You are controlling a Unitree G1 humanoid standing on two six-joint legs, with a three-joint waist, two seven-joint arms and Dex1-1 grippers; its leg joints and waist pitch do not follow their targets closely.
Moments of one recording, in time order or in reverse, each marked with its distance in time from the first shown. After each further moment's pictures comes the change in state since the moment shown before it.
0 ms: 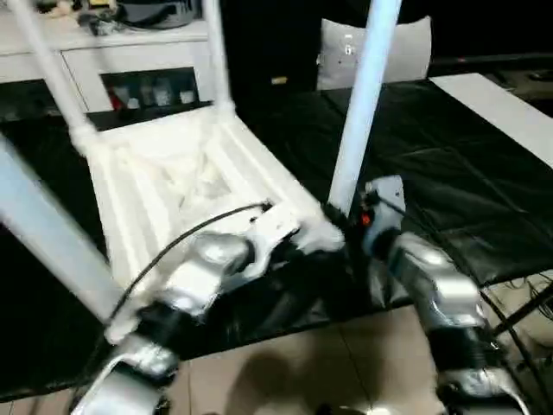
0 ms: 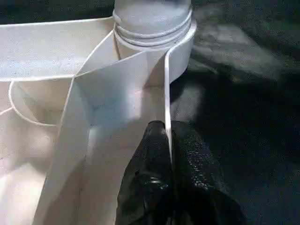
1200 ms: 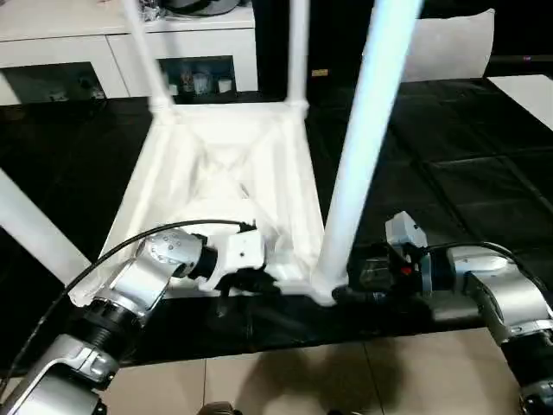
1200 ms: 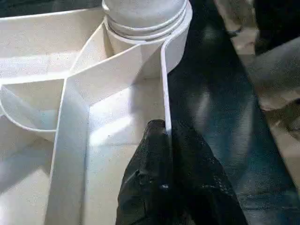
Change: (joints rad) left arm 0.049 0.336 -0.116 -0.084 -0.083 -0.366 -0.580; right arm 0.058 -0.440 0.225 -0.006 0.083 -0.172 0.983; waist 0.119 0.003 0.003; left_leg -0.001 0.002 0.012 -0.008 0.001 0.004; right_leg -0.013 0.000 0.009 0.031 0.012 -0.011
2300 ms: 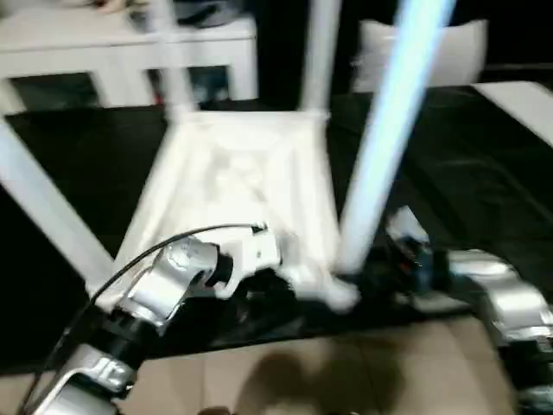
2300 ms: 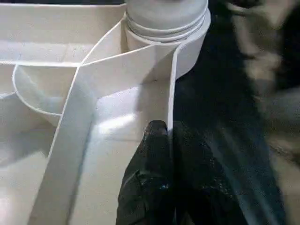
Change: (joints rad) left arm 0.029 -0.152 0.059 -0.024 0.036 0.249 0.244; right arm 0.025 0.142 -0.089 -0.041 -0.031 0.136 -0.333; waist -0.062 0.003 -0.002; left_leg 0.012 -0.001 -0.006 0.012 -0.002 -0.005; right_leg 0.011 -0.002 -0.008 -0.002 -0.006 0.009
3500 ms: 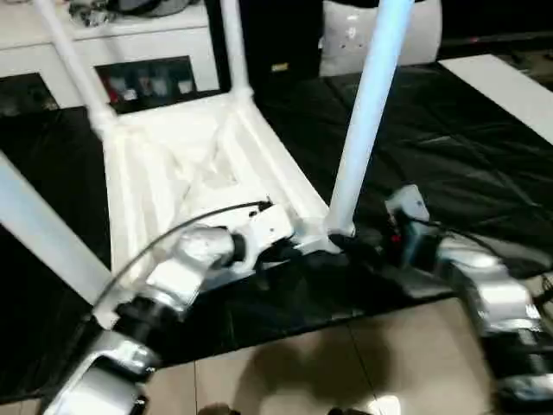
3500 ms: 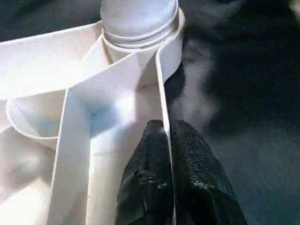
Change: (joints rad) left arm -0.056 0.034 0.001 0.100 0.011 -0.202 0.030; right arm -0.002 -0.077 -0.022 0.037 -0.011 -0.122 0.069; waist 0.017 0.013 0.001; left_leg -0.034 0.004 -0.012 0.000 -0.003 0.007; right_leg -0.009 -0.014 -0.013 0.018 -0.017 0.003
